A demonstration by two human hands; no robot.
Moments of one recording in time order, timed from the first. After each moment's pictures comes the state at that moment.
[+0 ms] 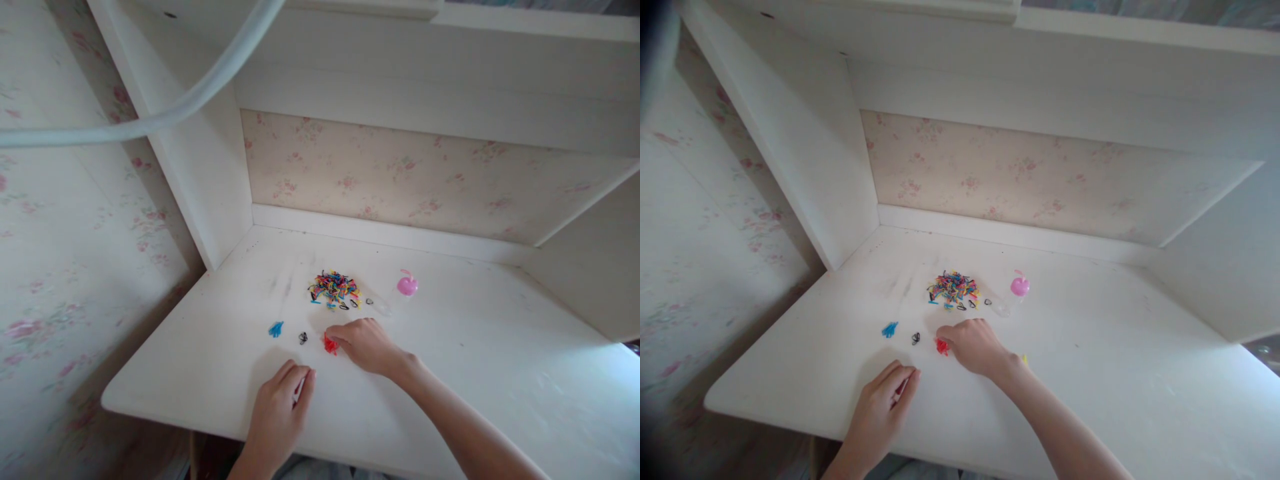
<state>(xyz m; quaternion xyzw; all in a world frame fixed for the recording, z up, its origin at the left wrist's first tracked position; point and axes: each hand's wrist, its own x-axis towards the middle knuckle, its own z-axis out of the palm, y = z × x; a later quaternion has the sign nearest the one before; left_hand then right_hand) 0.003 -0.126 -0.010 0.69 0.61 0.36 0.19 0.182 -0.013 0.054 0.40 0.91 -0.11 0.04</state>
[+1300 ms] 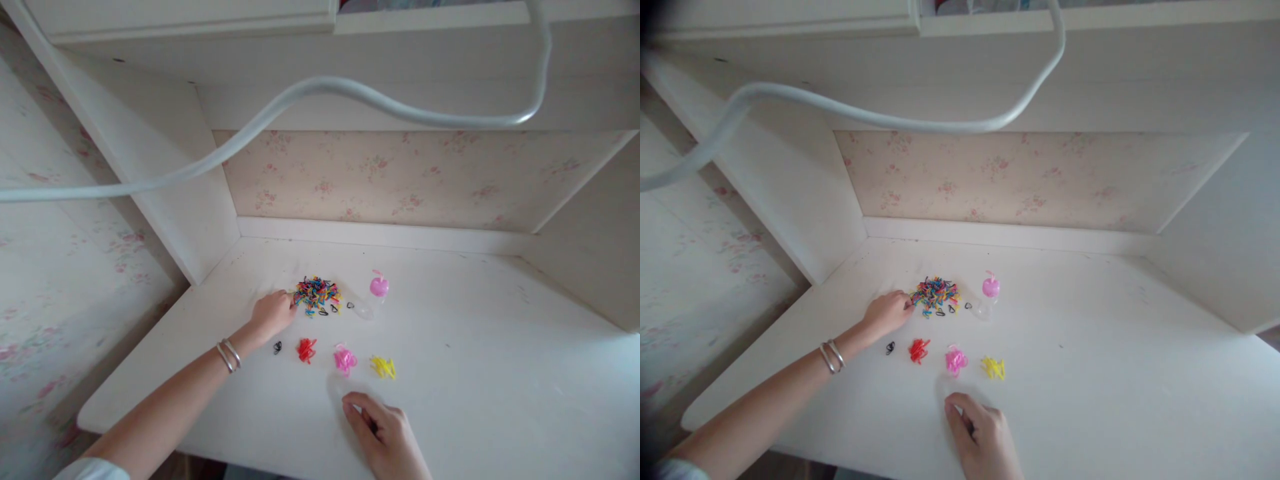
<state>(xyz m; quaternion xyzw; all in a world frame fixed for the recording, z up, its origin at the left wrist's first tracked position) 0.008 0.039 0.024 0.73 0.68 0.03 0.04 0.251 -0.115 -0.014 0.55 0.69 -0.38 -0.29</state>
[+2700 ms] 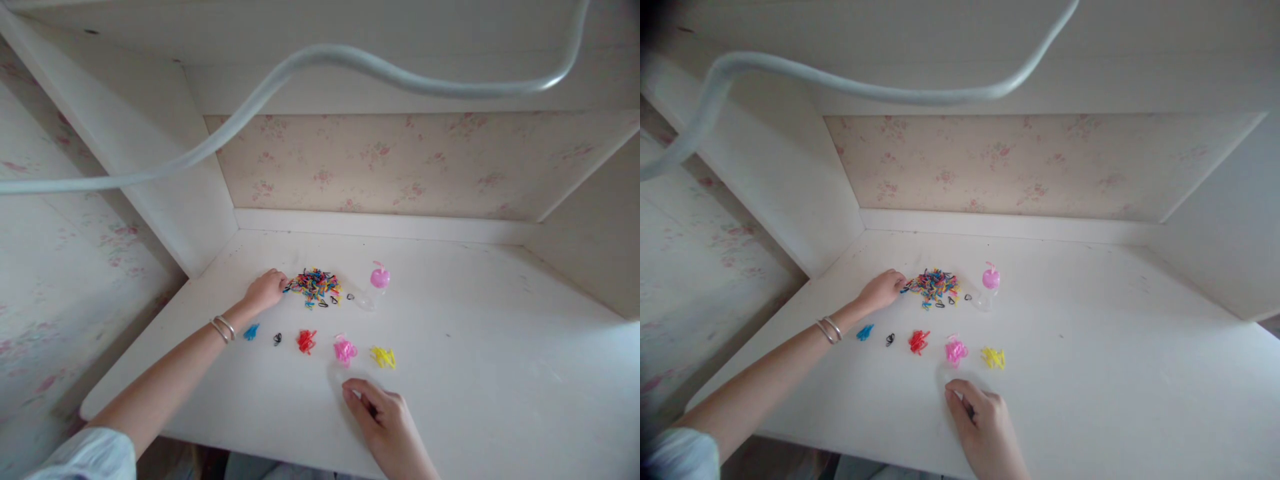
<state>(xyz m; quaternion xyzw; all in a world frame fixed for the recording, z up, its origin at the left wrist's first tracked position) -0.023 0.074 0.018 0.73 0.68 0.07 0.06 0.251 -0.112 -0.006 0.55 0.68 -0.39 -0.29</state>
